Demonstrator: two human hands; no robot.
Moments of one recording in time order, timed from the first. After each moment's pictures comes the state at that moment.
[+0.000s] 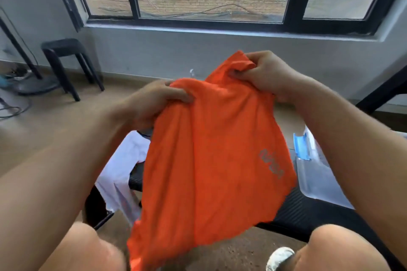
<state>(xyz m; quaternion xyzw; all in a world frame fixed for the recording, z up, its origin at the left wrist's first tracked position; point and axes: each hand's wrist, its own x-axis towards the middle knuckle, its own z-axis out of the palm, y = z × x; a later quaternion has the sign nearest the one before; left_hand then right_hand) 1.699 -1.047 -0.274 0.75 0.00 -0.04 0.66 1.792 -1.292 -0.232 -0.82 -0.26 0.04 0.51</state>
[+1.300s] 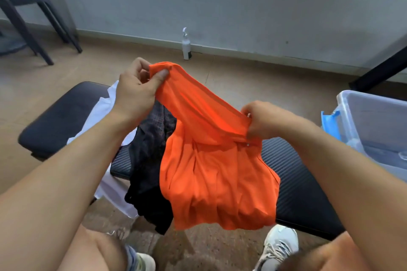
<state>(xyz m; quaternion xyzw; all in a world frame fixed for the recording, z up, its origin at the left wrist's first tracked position) 1.758 -1.008 -0.393 0.75 0.07 0.25 0.61 1.812 -1.280 -0.392 -0.97 -0.19 0.16 0.06</state>
